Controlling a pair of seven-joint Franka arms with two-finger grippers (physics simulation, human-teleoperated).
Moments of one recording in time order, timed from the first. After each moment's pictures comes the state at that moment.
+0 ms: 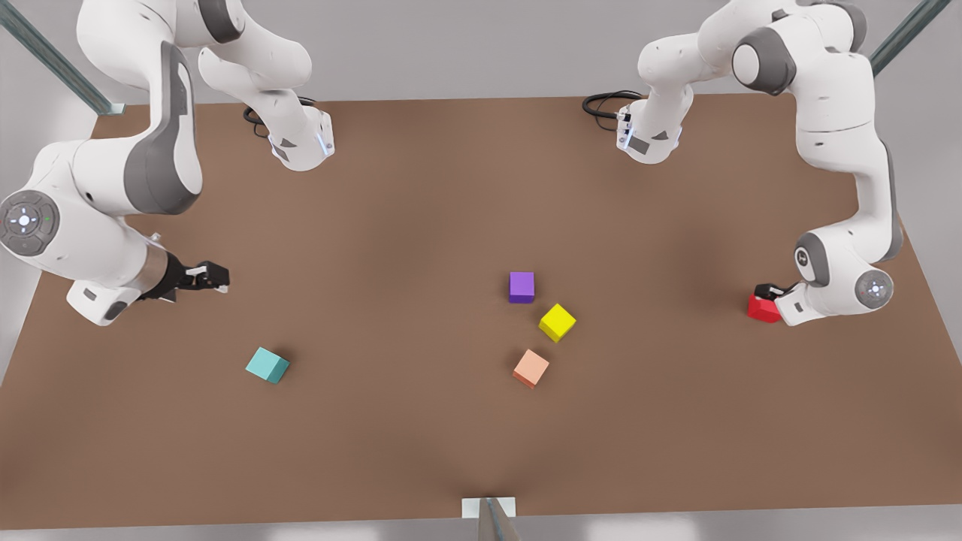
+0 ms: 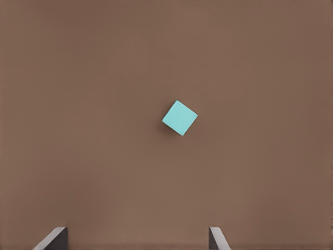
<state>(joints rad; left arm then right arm) 0.17 0.53 0.17 -1.88 0.08 2.18 0.67 0.05 0.28 0.00 -1.32 0.01 1.48 -0.11</state>
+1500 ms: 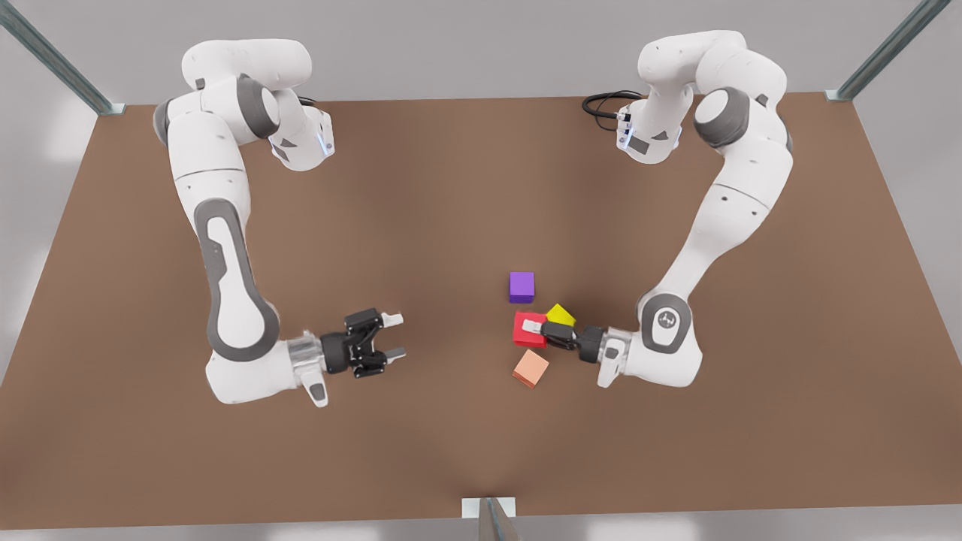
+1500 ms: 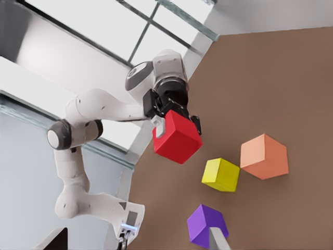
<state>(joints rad) 0.16 1.04 -0.68 -1.28 -0.91 1.91 0.34 0.10 0.84 0.13 -1.17 1.23 1.62 -1.00</state>
